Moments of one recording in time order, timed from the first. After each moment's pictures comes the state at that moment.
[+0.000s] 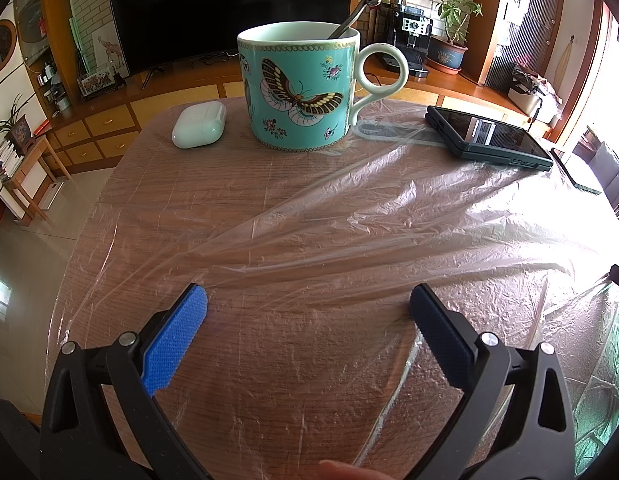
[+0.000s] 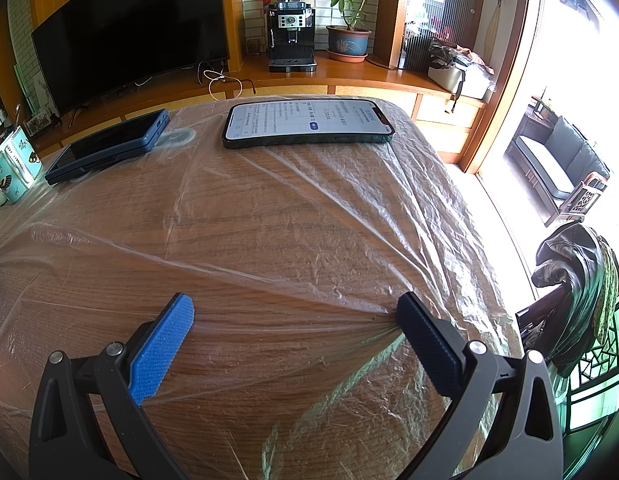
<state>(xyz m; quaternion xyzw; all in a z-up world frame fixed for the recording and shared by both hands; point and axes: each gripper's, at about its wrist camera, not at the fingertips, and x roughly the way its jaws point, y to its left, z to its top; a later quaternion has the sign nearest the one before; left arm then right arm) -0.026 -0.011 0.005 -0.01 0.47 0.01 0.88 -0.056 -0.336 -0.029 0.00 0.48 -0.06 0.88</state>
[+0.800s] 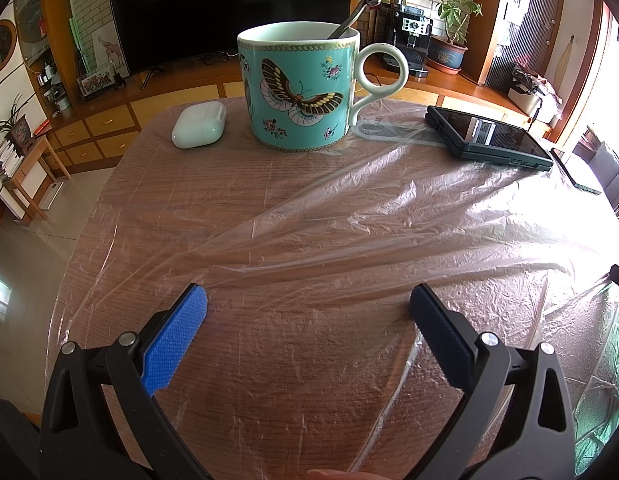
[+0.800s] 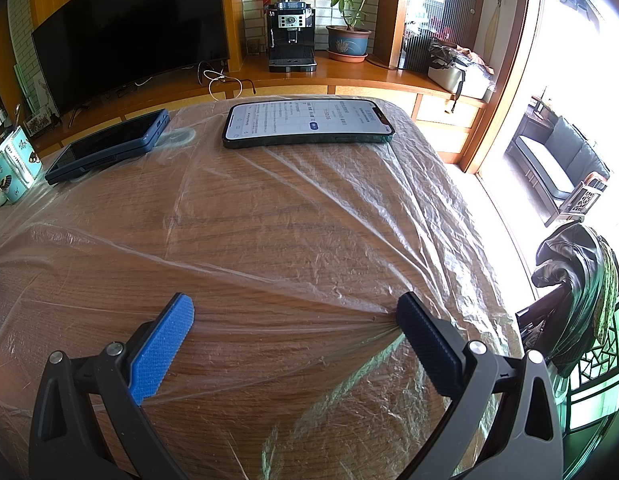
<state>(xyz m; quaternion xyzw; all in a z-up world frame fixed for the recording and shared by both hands) -0.024 -0.010 0.005 -0.01 0.47 0.01 0.88 -0.055 -0.336 -0.029 0.00 0.48 -0.06 0.88</state>
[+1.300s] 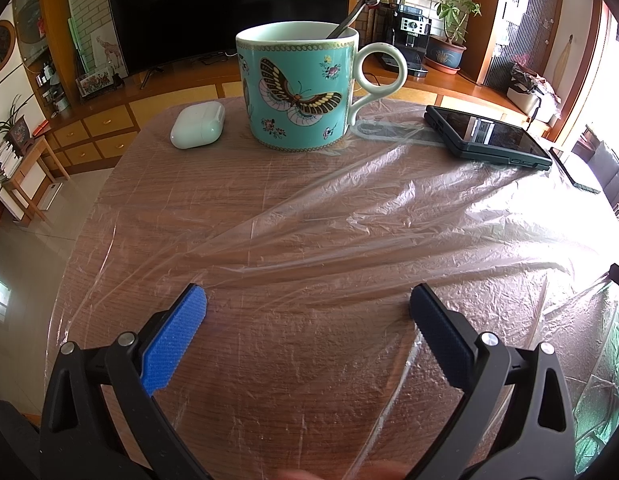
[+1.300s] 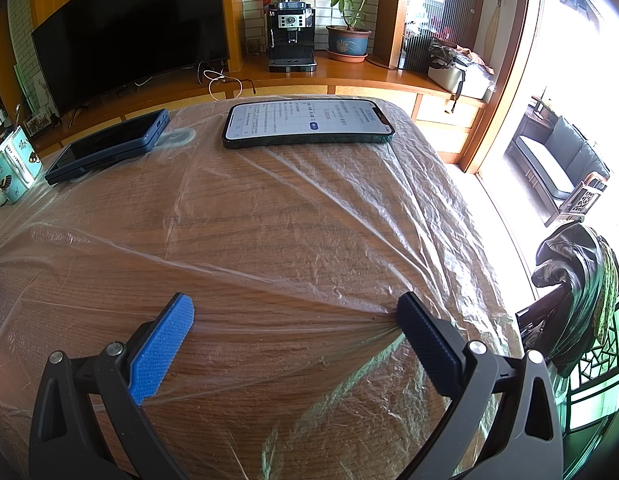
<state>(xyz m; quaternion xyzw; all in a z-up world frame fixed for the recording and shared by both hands) -0.028 -0.009 0.005 -0.01 0.47 0.00 0.88 -0.056 -0.336 -0.029 0.00 0.48 -0.06 0.88</state>
